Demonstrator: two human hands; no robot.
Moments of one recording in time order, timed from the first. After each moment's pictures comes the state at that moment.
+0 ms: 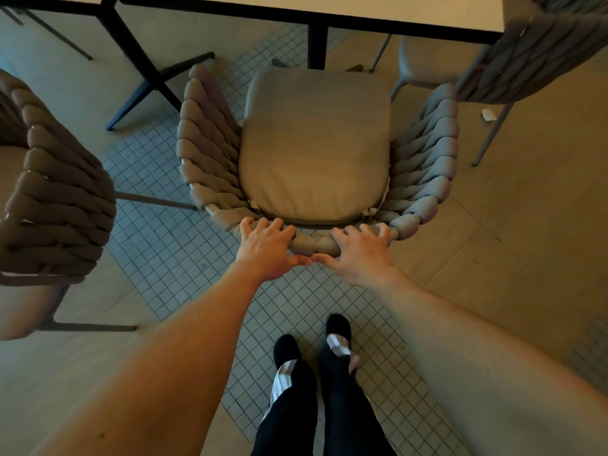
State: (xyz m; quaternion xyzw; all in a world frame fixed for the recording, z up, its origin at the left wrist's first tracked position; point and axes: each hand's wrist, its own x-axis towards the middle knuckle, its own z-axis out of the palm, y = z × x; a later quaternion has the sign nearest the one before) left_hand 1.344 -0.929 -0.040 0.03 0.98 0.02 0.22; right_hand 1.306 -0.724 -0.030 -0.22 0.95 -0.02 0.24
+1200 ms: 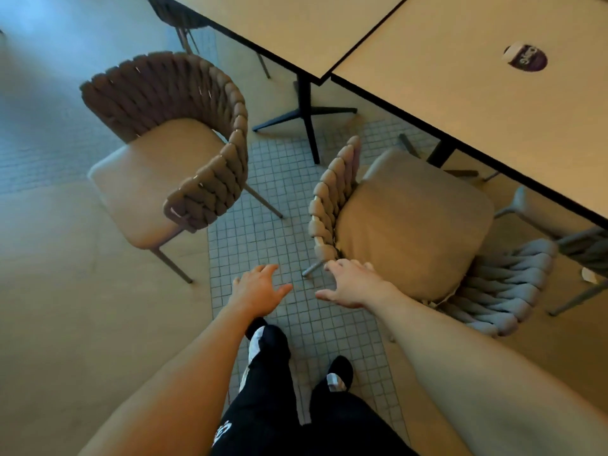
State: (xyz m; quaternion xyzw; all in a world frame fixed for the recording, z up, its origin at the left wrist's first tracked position) left_hand 1.470 -1.021 0.064 -0.39 0.85 0.26 0.22; right_hand 1.292 -0.879 0.072 -0.48 0.79 0.06 0.39
